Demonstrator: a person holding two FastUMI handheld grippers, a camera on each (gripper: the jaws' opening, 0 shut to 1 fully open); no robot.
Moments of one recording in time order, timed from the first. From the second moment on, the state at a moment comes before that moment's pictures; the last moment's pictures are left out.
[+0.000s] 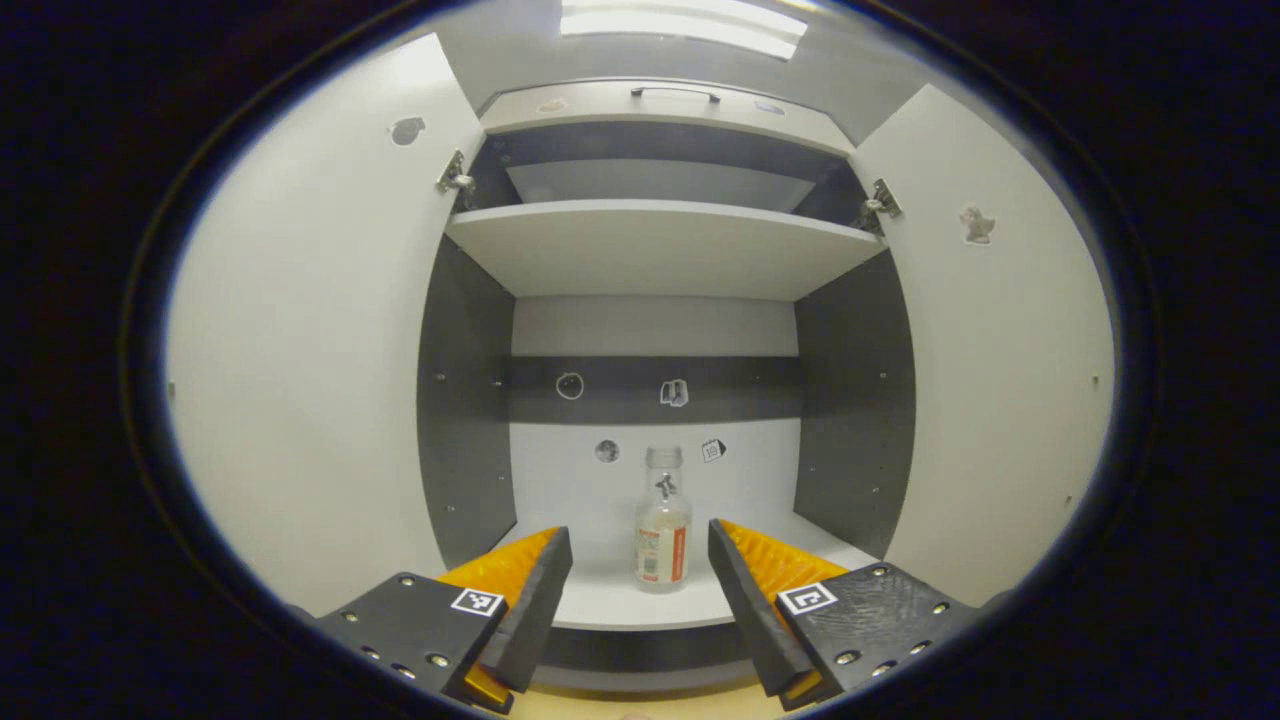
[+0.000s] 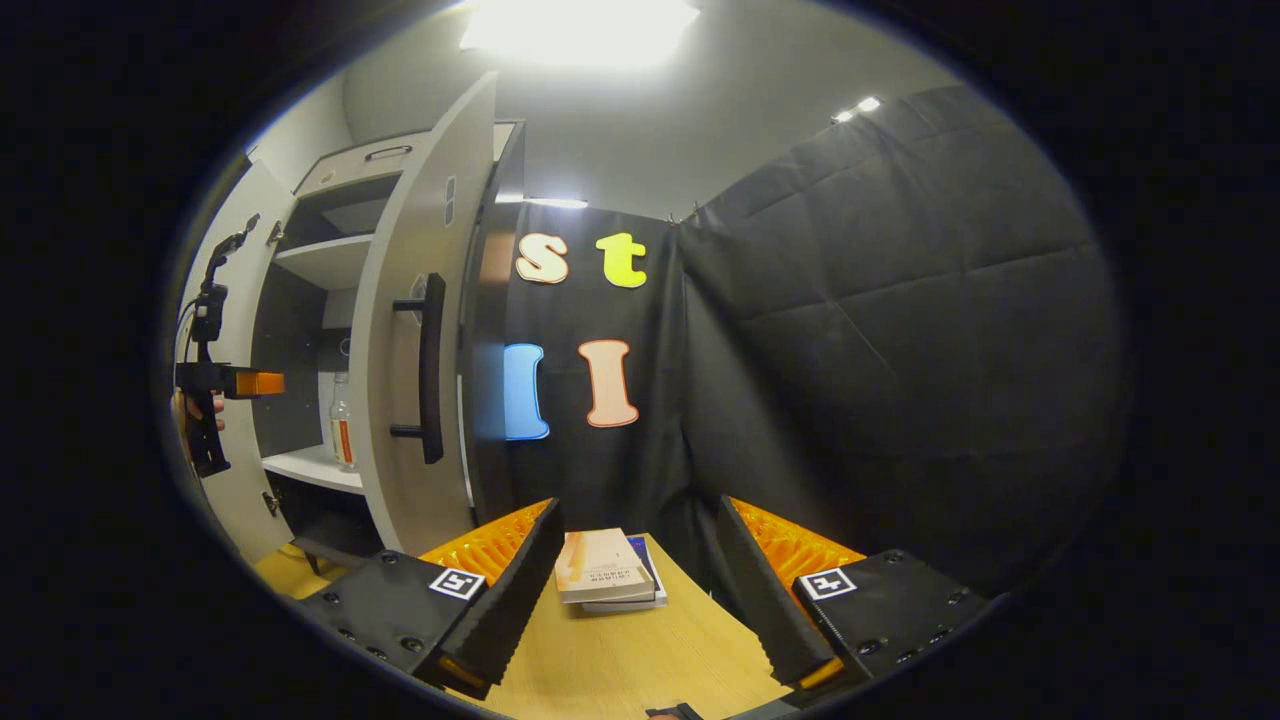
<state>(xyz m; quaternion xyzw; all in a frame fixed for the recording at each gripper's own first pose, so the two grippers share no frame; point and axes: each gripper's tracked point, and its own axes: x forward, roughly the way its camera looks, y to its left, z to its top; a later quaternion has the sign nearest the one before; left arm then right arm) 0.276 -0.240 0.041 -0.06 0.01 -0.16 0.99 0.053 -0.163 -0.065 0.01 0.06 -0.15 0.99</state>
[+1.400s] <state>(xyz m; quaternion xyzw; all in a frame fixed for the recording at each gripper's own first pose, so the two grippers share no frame) 0.443 -0.315 0.008 -0.05 0.03 -0.23 0.97 0.055 -0.161 -0.081 -0.01 0.09 -0.24 0.97</state>
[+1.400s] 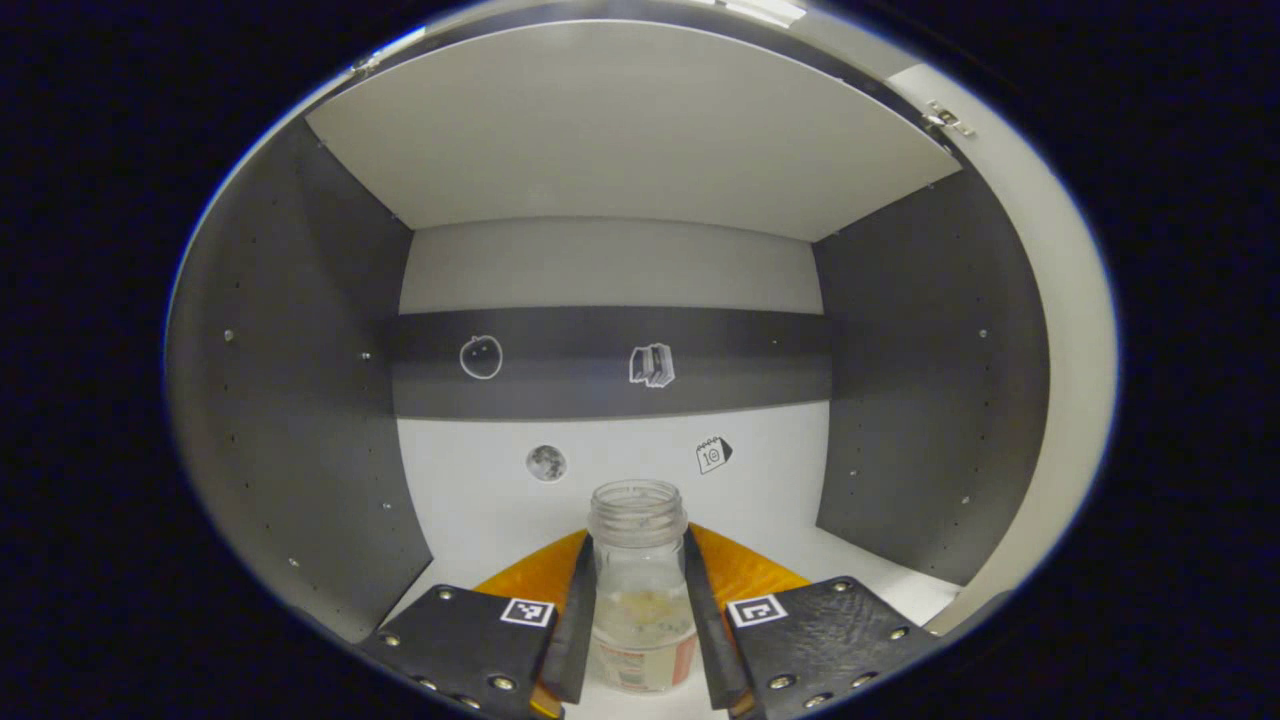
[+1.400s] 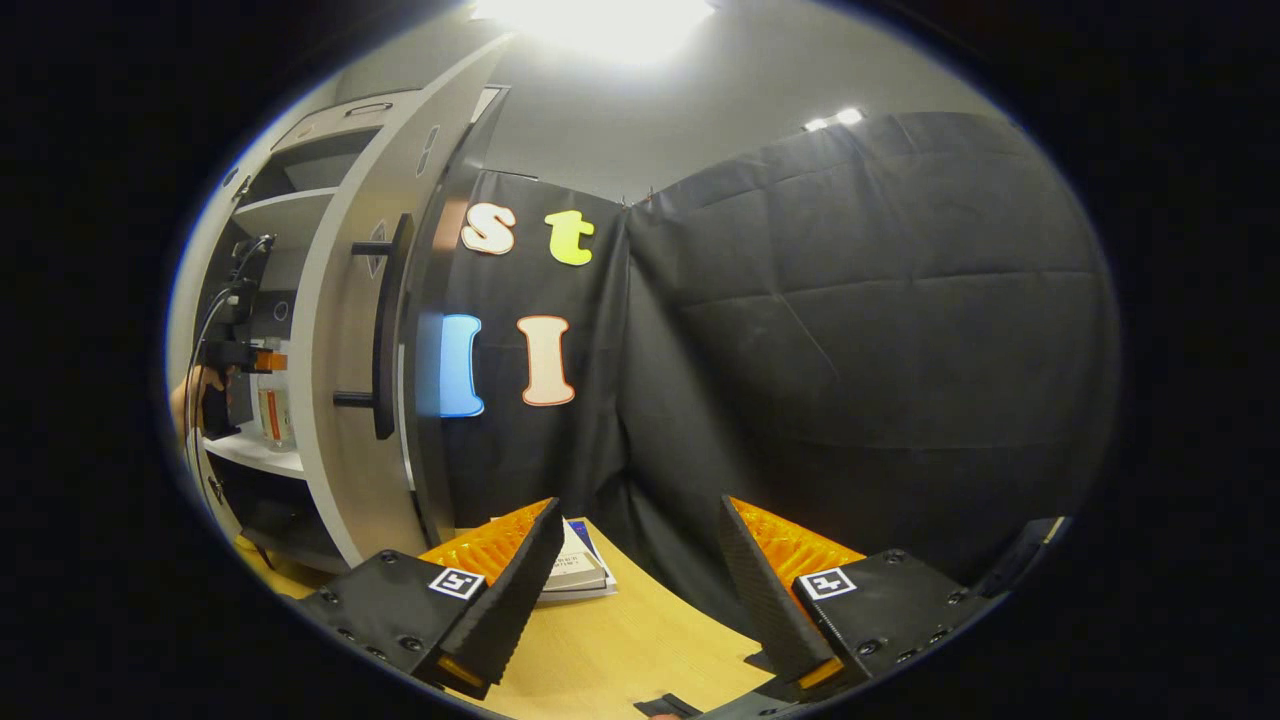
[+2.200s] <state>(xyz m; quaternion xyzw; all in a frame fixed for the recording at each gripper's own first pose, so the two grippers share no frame) 0.308 -0.272 0.029 -0.06 0.01 -0.21 0.98 0.023 -0.161 -0.077 0.01 0.08 -0.16 0.98</state>
